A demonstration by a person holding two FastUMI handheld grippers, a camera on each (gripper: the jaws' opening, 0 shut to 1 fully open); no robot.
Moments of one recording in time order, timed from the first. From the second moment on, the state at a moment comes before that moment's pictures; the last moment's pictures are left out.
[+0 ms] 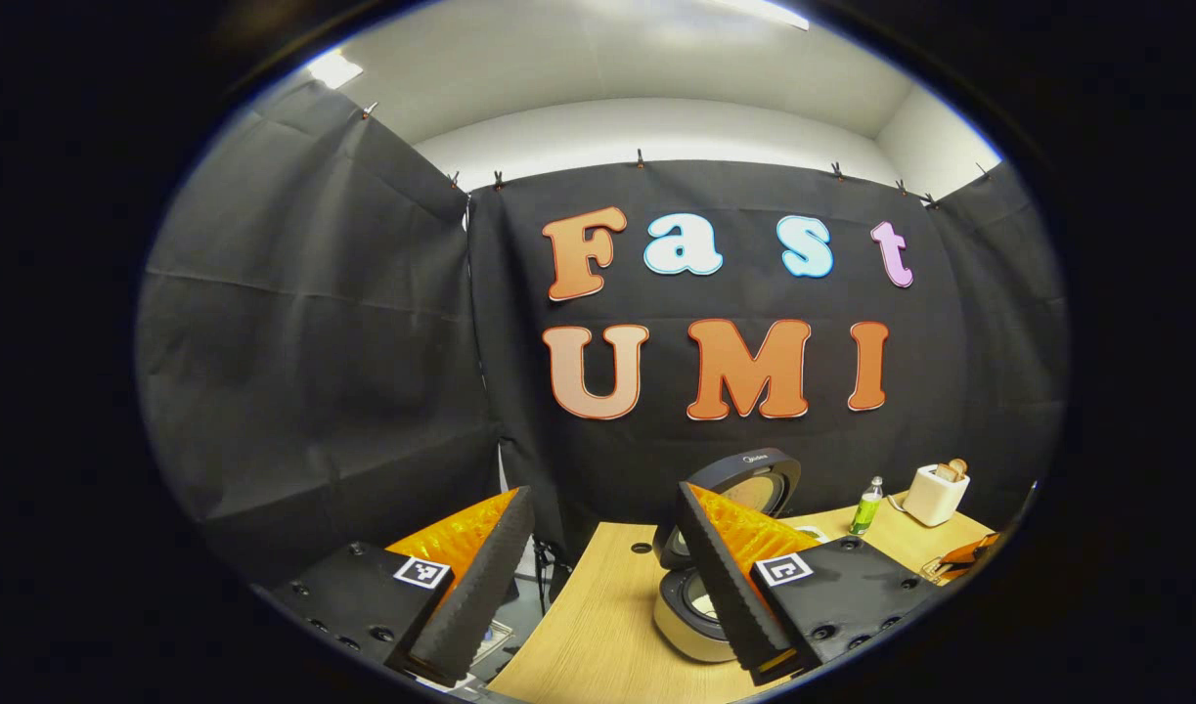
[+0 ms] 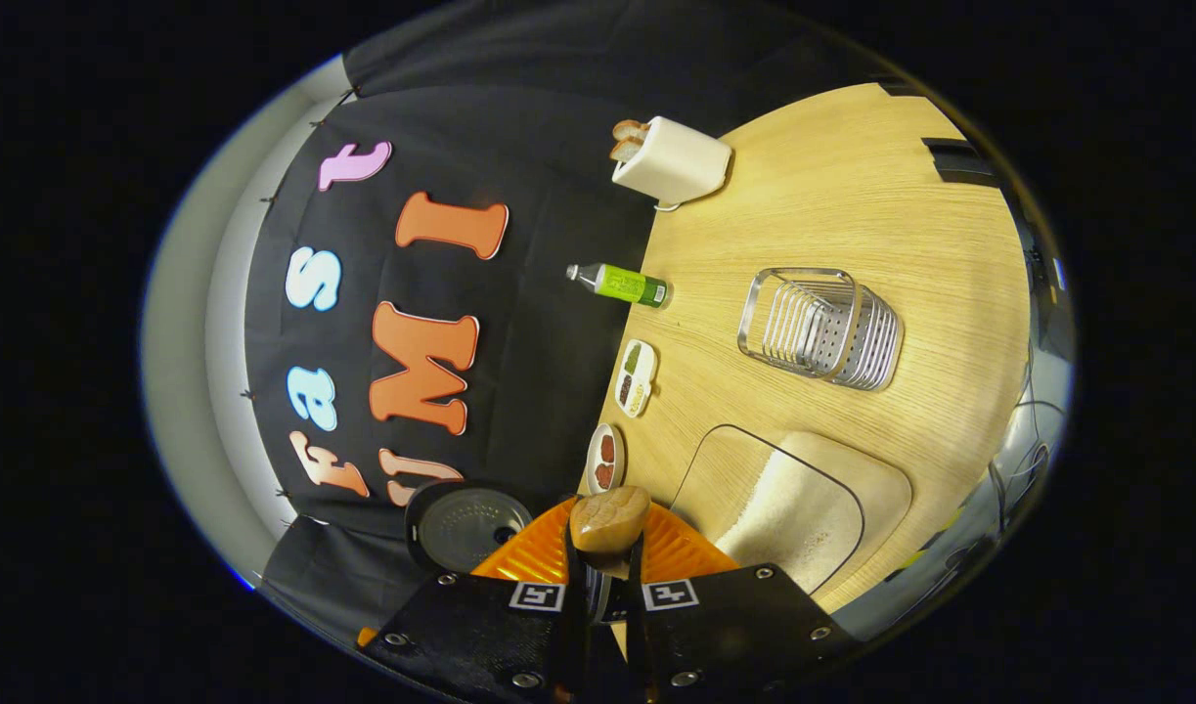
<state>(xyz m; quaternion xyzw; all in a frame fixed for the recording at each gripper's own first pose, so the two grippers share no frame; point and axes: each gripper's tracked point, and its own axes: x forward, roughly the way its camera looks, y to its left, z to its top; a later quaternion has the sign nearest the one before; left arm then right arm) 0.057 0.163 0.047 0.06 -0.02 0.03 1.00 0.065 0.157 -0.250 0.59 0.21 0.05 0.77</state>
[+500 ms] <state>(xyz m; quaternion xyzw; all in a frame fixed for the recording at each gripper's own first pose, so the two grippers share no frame) 0.062 0.152 0.048 0.07 -0.03 0.02 1.00 0.073 0.141 -0.201 0.65 0.18 0.04 0.74</state>
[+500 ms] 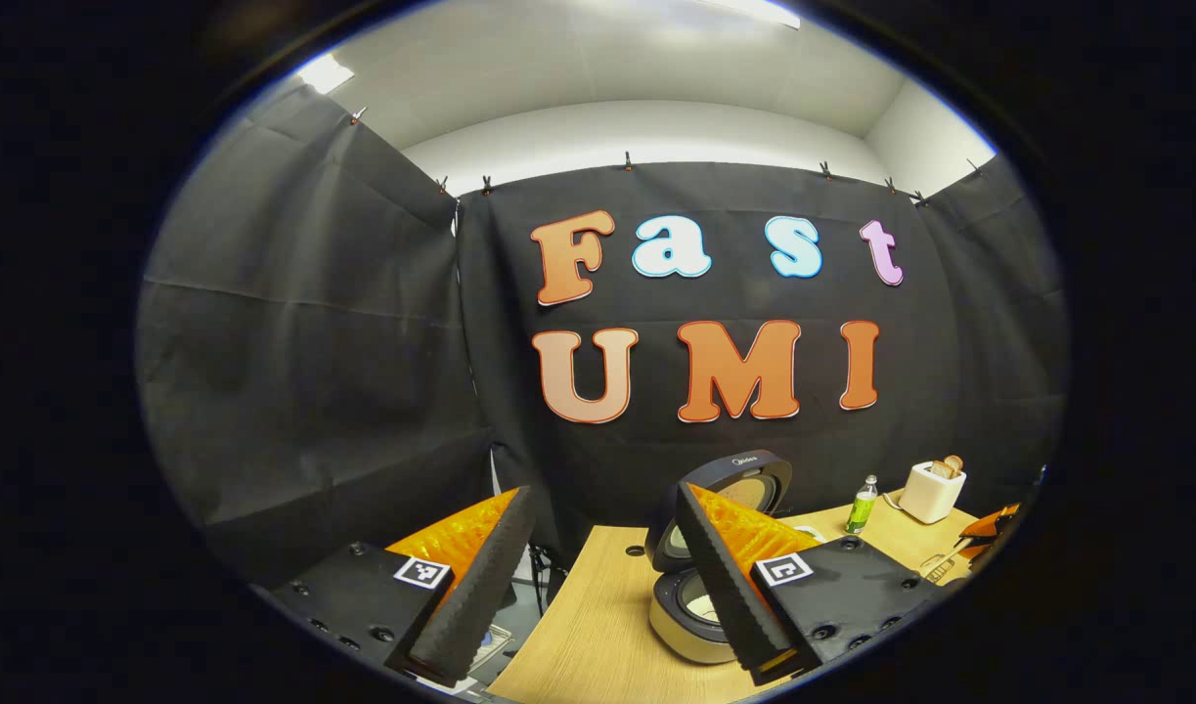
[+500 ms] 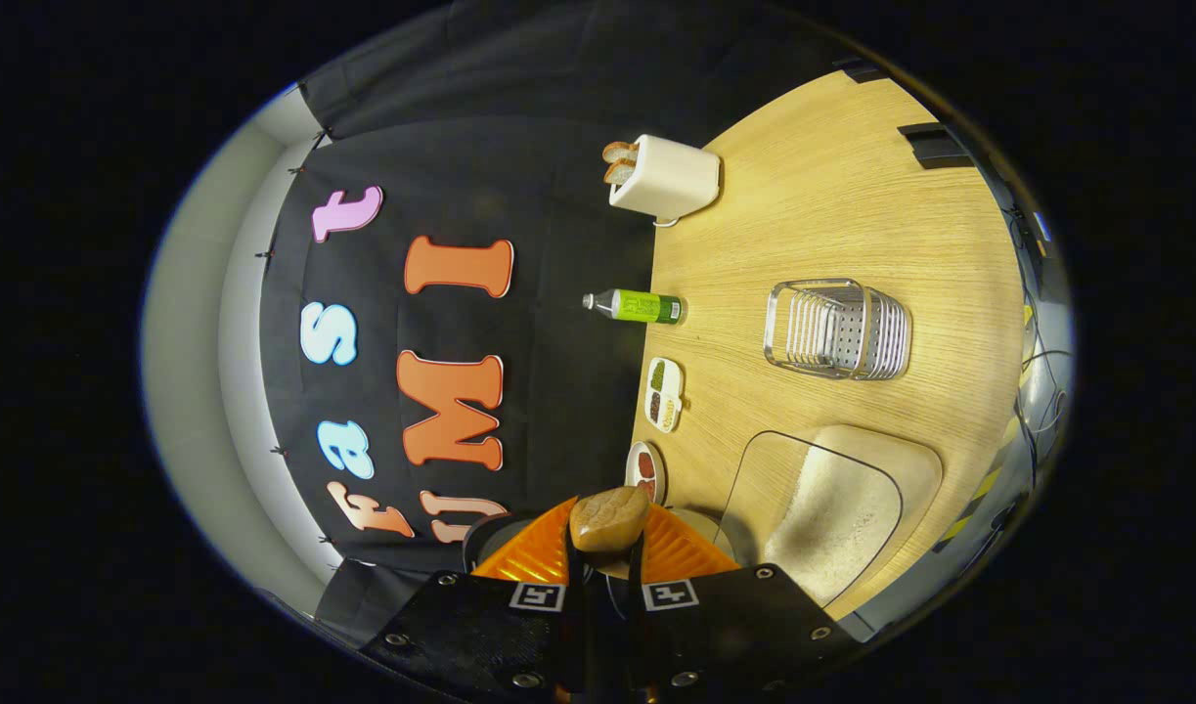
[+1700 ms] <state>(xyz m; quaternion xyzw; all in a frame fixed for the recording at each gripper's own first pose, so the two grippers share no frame) 0.088 0.134 -0.004 0.03 0.02 -0.02 1.00 0.170 0.262 -0.075 0.61 0.18 0.11 0.77</state>
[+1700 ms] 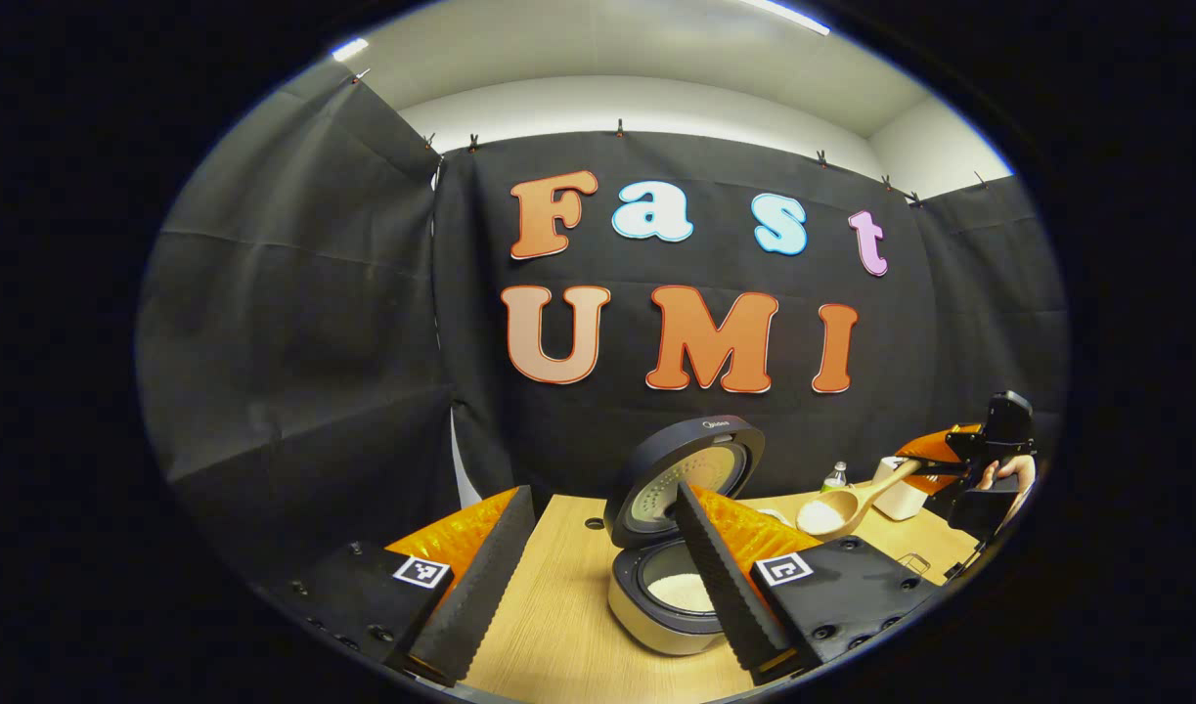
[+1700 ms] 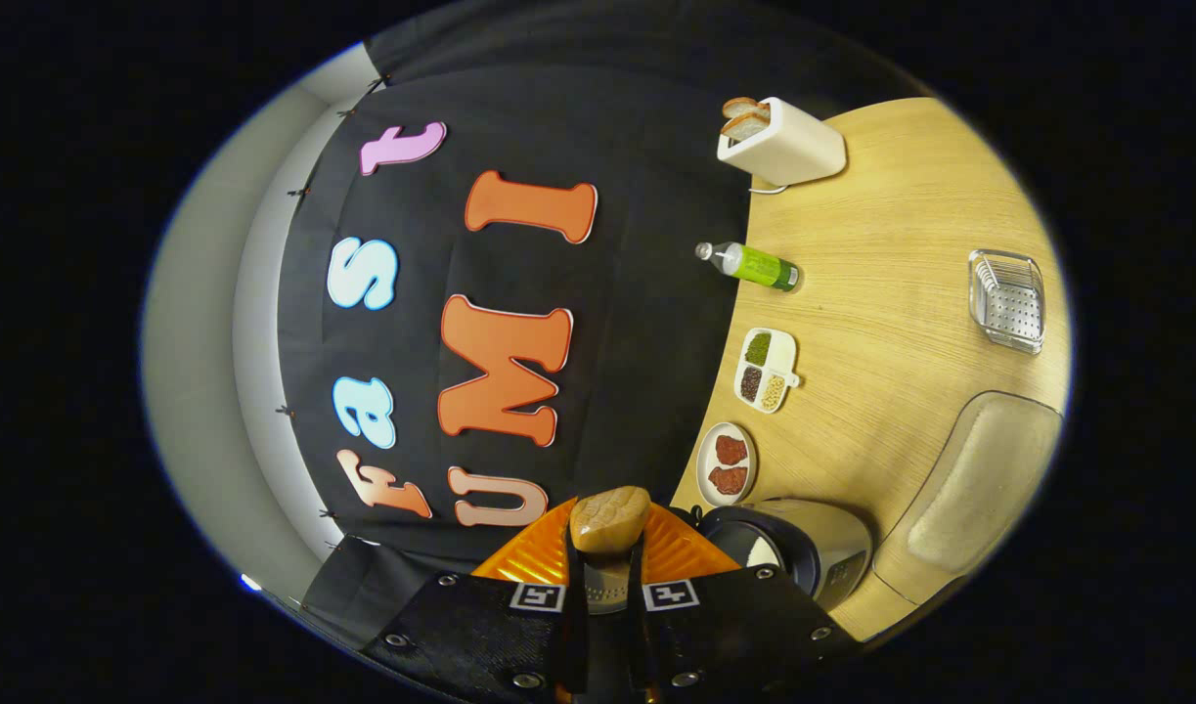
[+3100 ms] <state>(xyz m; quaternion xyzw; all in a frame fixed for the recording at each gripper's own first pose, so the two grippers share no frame) 0.093 0.167 -0.010 0.03 0.03 0.02 1.00 0.192 0.352 -0.044 0.41 0.15 0.16 0.88</state>
